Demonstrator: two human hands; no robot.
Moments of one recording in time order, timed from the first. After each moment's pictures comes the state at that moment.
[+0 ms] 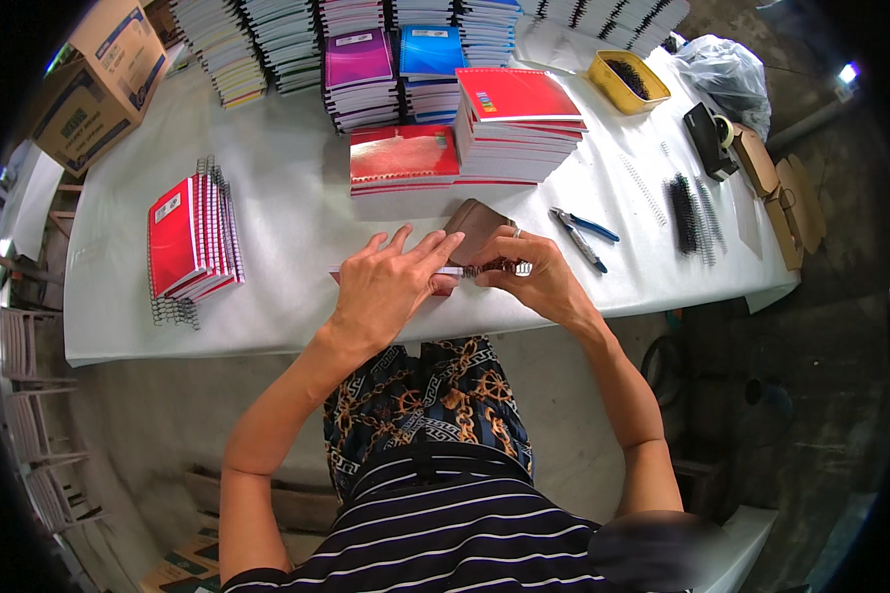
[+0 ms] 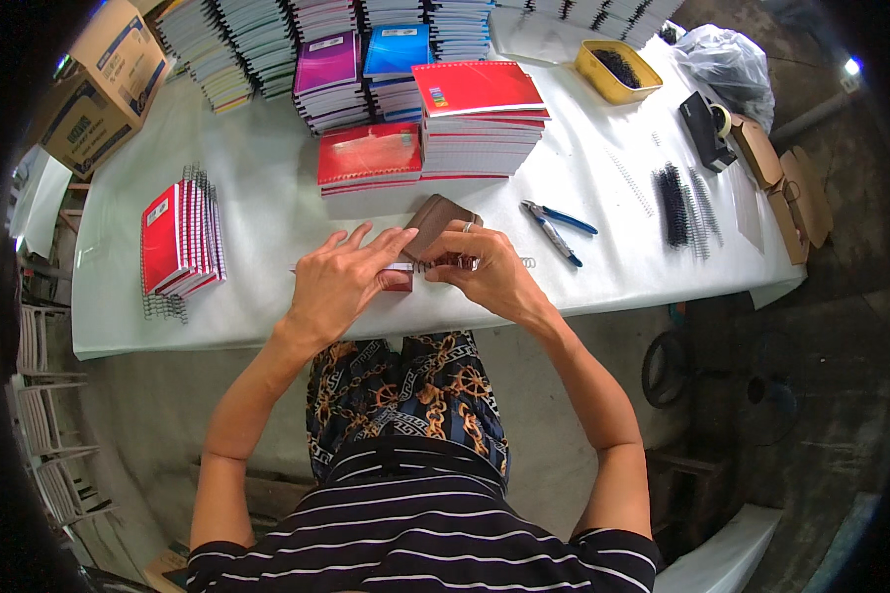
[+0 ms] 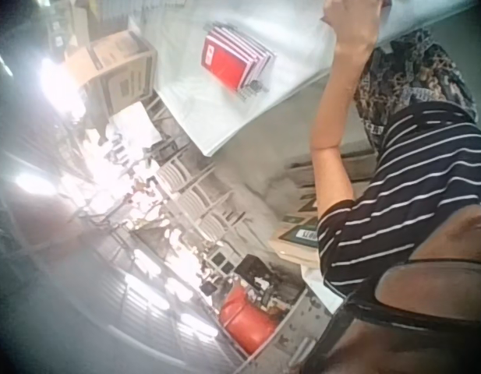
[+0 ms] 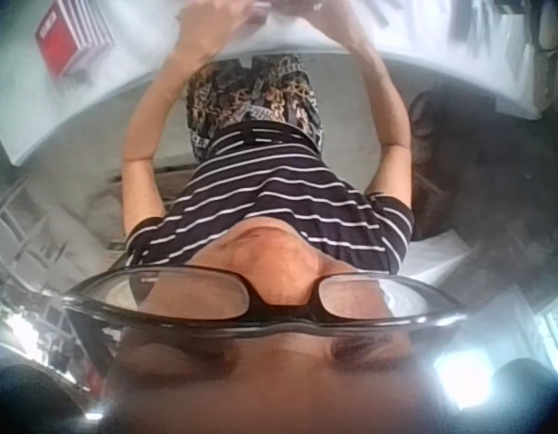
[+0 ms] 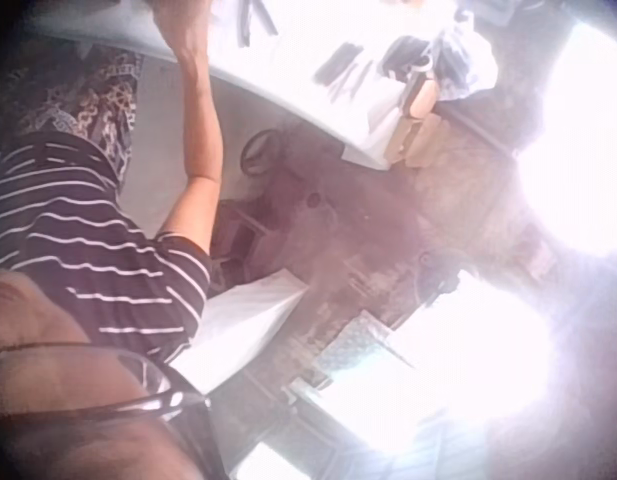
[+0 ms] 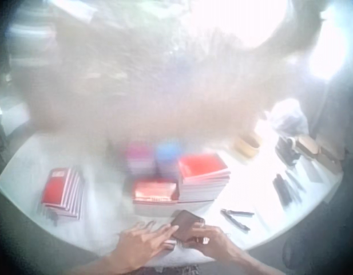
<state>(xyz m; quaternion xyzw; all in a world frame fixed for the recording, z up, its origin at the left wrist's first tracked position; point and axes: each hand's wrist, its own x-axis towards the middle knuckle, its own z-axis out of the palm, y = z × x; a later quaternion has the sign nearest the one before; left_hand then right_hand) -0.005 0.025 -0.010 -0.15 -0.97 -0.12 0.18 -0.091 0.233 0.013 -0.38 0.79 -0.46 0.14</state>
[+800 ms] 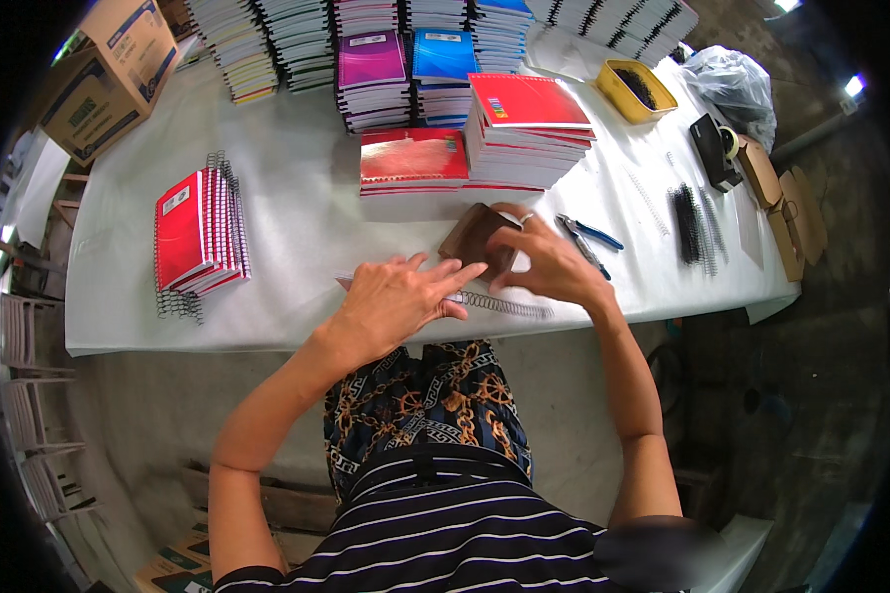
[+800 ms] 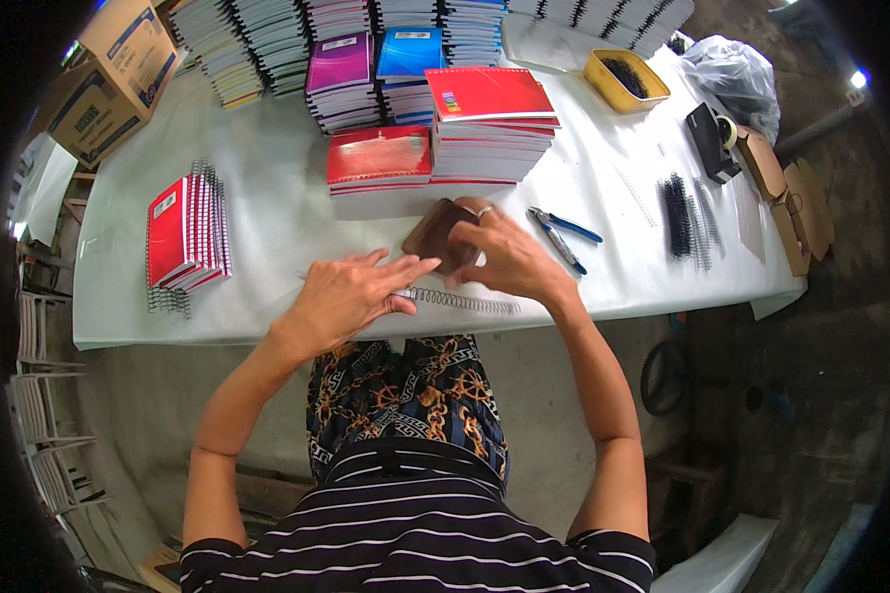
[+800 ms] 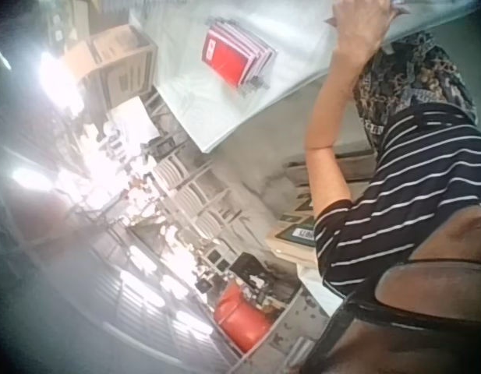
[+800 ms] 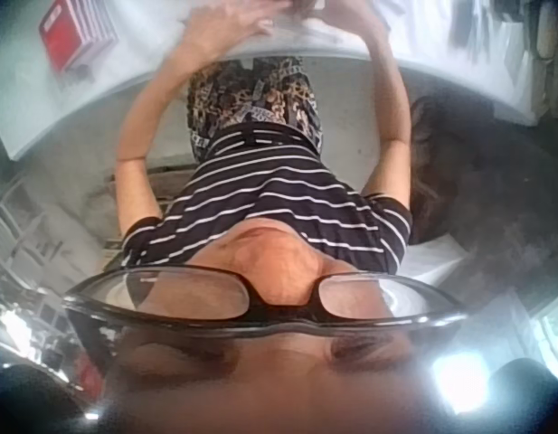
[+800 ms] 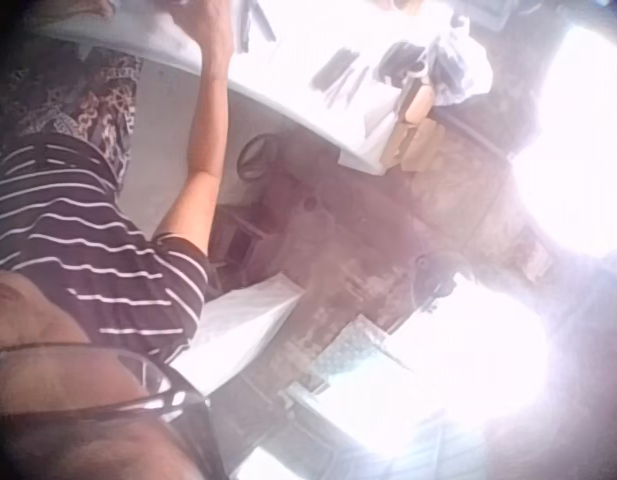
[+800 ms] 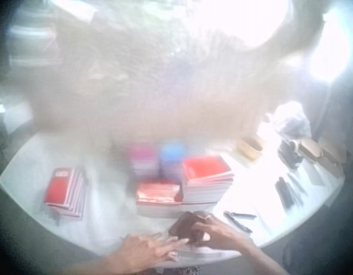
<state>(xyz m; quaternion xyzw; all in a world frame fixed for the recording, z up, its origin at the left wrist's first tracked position) 0.002 0.024 0.008 -0.20 -0.97 -0.10 0.08 -0.128 0.244 -0.003 -0.49 0.82 -0.28 0.04</state>
